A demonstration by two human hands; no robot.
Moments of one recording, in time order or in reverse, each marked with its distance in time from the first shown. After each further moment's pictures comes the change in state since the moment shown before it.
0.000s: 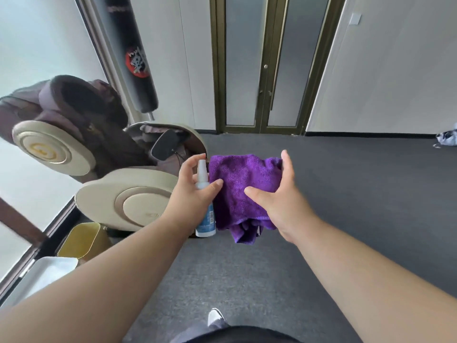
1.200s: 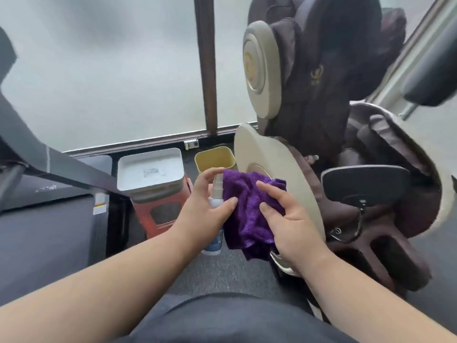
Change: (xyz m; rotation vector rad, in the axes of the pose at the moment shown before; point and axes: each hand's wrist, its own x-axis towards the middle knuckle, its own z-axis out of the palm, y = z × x) left_hand 0.261 -0.264 -0.197 0.195 1.072 -0.239; right_hand 0.431 0.203 0.413 0.036 -1.365 -0.046
